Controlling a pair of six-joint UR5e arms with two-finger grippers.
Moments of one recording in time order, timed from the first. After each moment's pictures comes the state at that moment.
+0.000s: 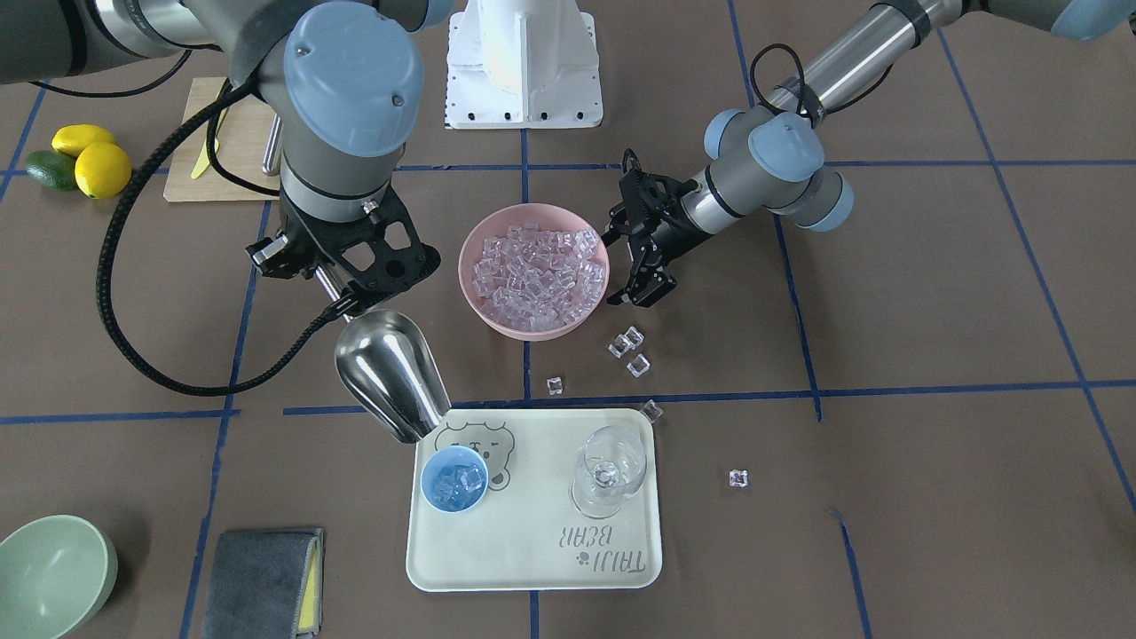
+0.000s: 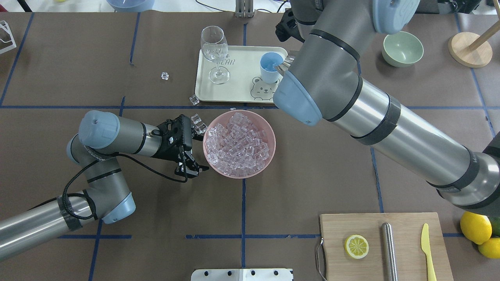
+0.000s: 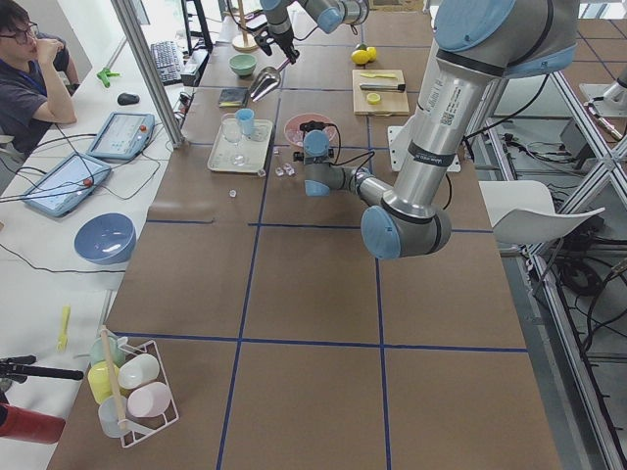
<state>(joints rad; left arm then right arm) -0.56 -2.04 -1.40 -2.74 -2.03 -0.04 0.81 -0.61 1.64 -2.42 1.93 0.08</state>
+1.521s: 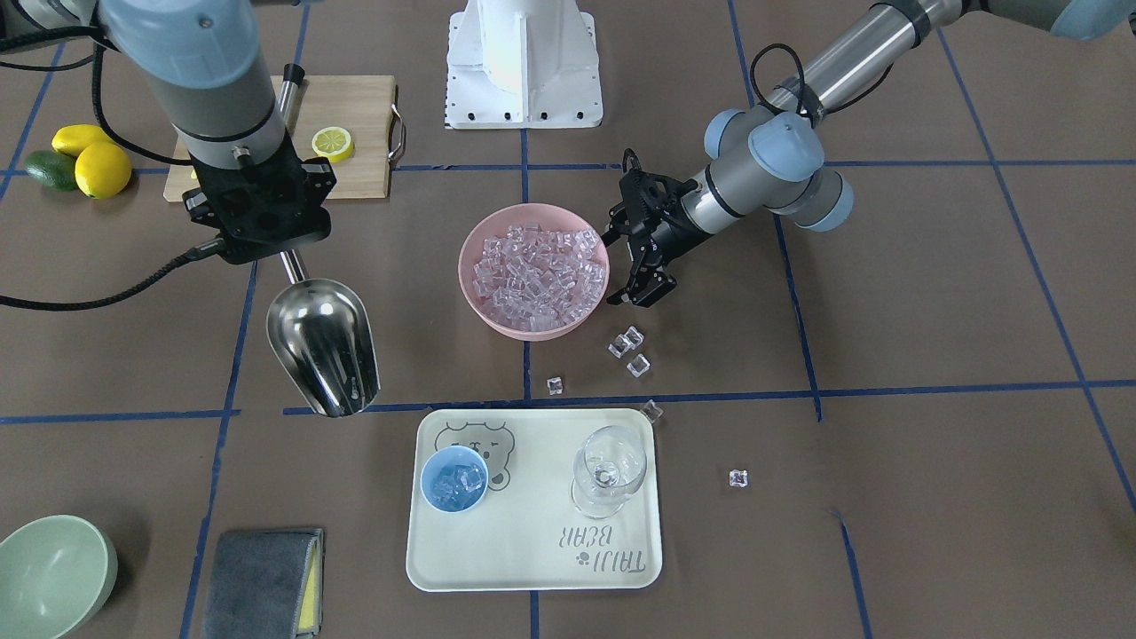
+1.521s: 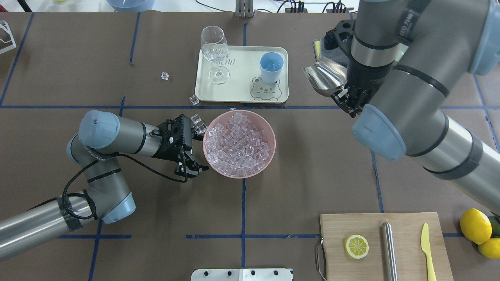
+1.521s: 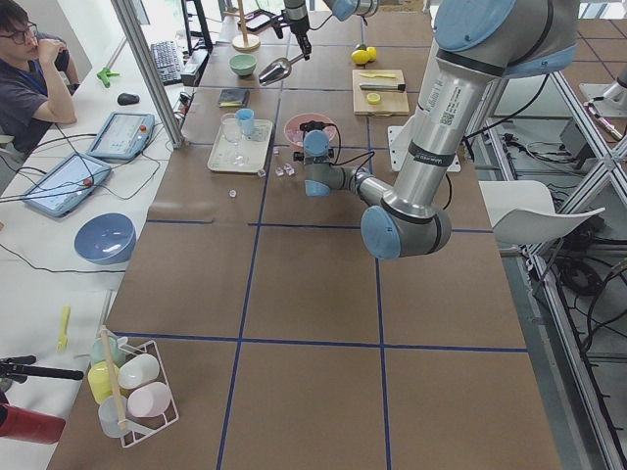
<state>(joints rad) -0.56 -2.04 -1.40 -2.74 -2.03 -0.04 0.85 -0.93 1.97 -2.27 2.12 0.42</state>
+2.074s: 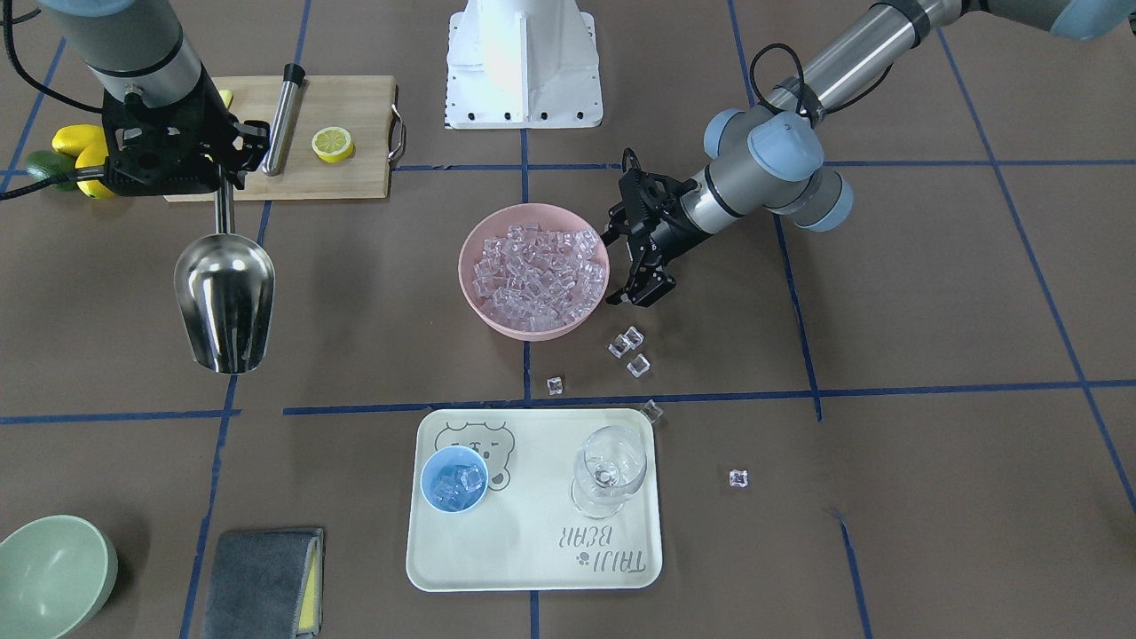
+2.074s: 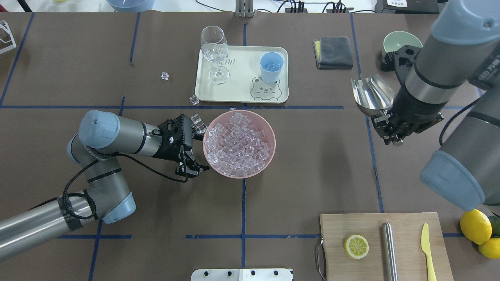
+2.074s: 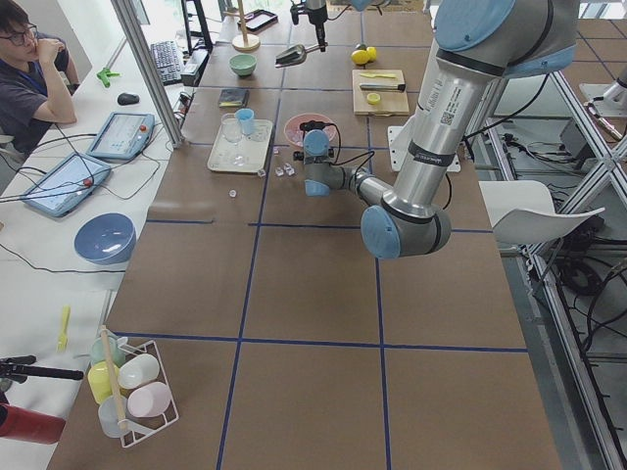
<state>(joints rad) -0.56 -2.04 -1.40 -2.74 -2.03 -0.04 0.84 -1.21 2.18 -2.17 2.14 0.72</state>
